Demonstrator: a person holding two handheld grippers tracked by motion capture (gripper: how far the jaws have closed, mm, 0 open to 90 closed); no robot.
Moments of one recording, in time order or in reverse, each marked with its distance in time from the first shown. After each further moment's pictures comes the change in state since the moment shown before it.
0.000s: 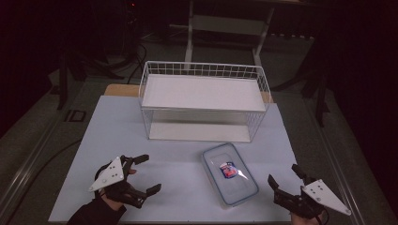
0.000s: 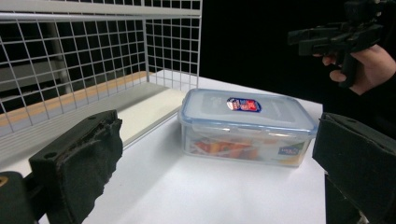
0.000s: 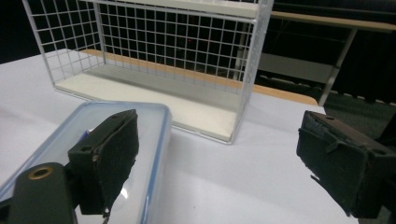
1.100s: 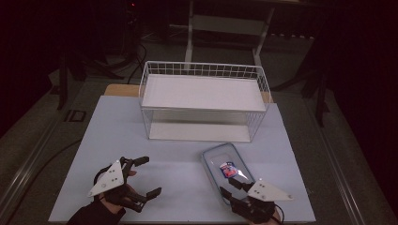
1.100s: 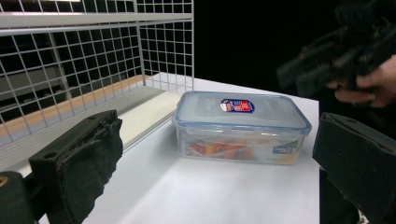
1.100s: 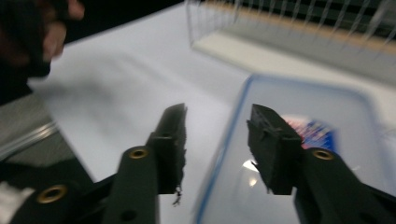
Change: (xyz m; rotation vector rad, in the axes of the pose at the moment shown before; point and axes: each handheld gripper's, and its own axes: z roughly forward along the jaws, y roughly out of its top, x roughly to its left) left arm -0.008 0.005 -0.004 -0.003 -0.005 0.037; right arm 0.106 0.010 0.040 0.243 0.429 -0.022
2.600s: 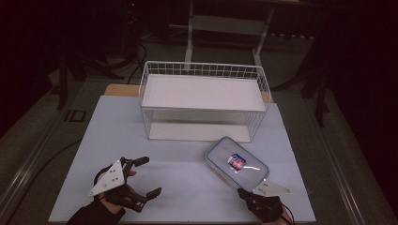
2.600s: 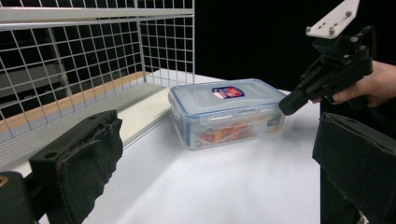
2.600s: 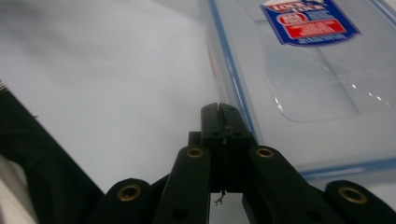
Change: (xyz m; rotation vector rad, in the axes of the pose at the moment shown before) left arm -0.001 -0.002 0.002 0.018 0.000 0.001; right arm -0.038 -0.033 -0.005 0.233 -0.110 0.041
